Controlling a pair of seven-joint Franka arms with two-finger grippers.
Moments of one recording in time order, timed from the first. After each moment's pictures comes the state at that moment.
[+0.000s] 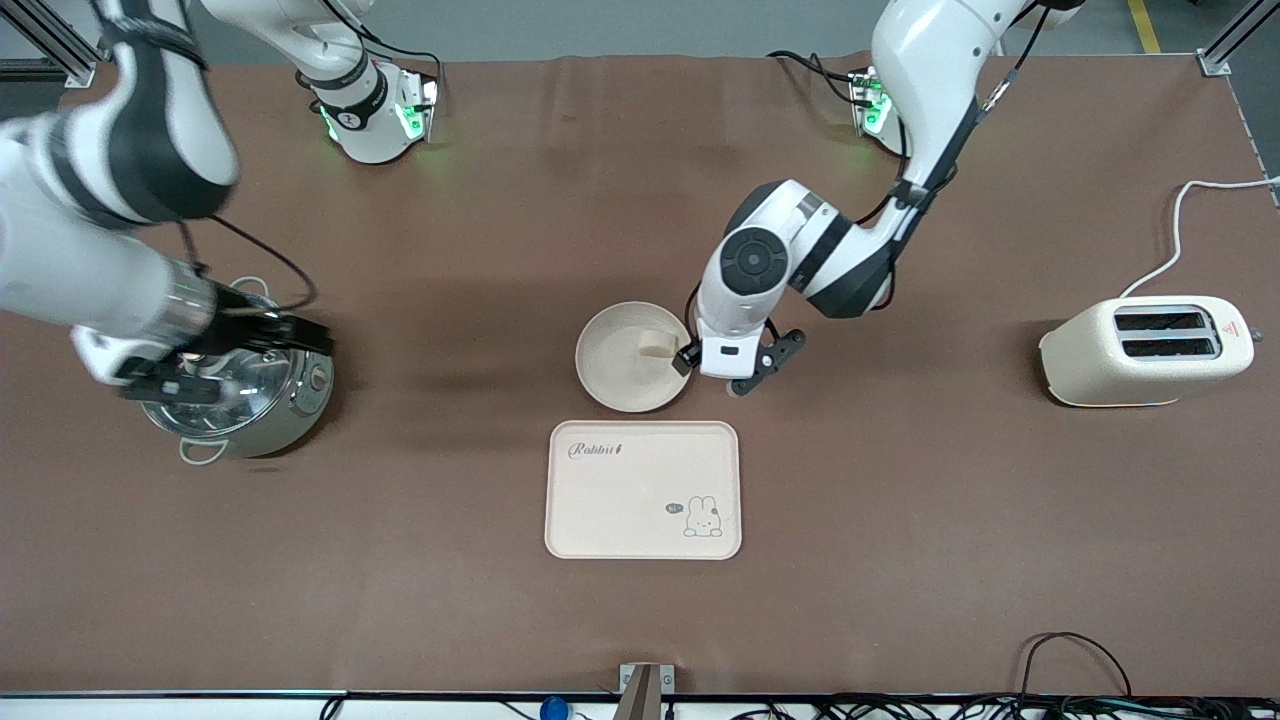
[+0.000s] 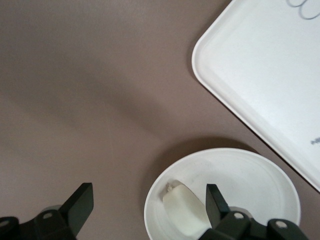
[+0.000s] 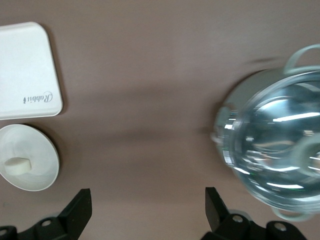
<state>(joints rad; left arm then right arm) -0.48 0.56 -0.25 -1.70 0.06 2.19 -1.45 0.04 0.15 0.03 -1.66 0.14 1.71 0.14</state>
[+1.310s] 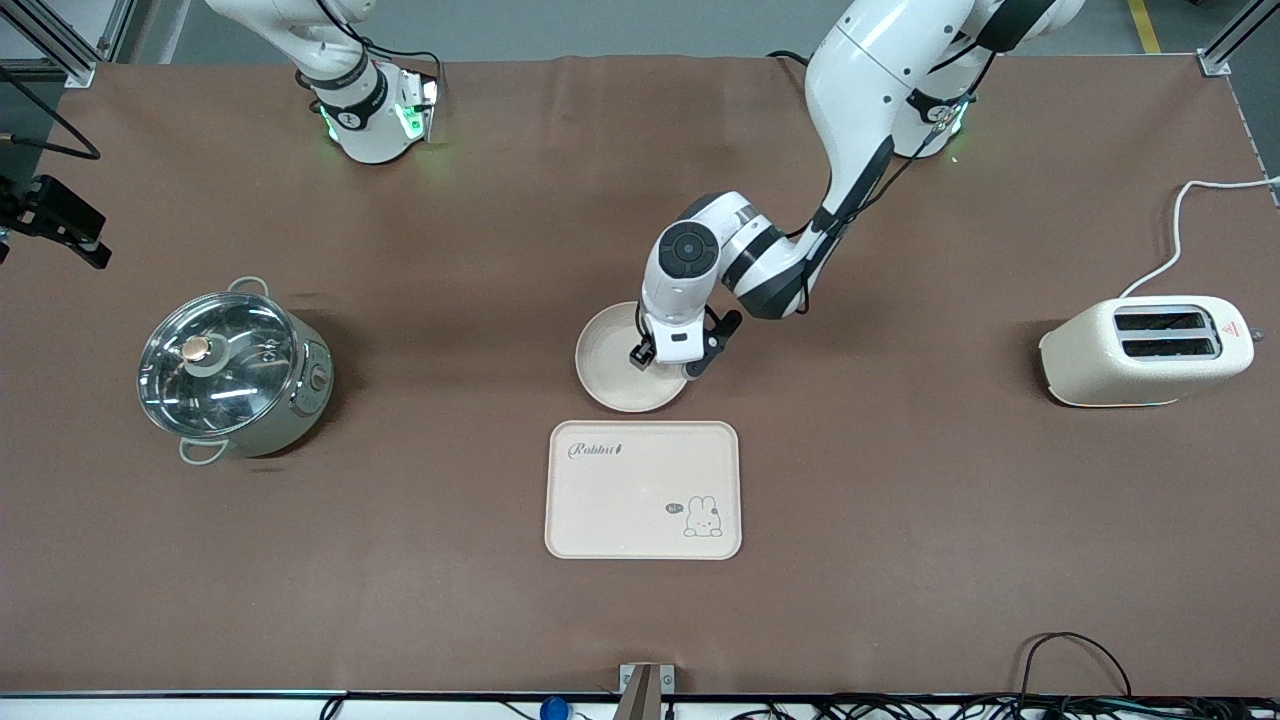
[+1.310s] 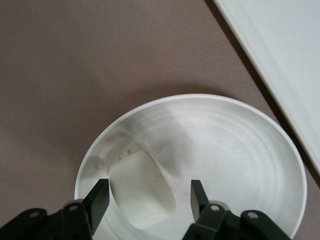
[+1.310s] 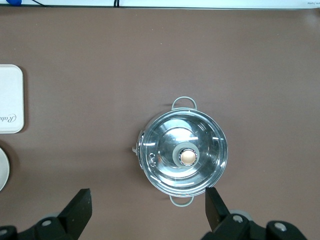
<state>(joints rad) -0.59 0.70 -0.25 -1.69 0.07 2.43 -1.73 -0.06 -0.06 0.04 -1.54 -0.06 1.60 -0.01</state>
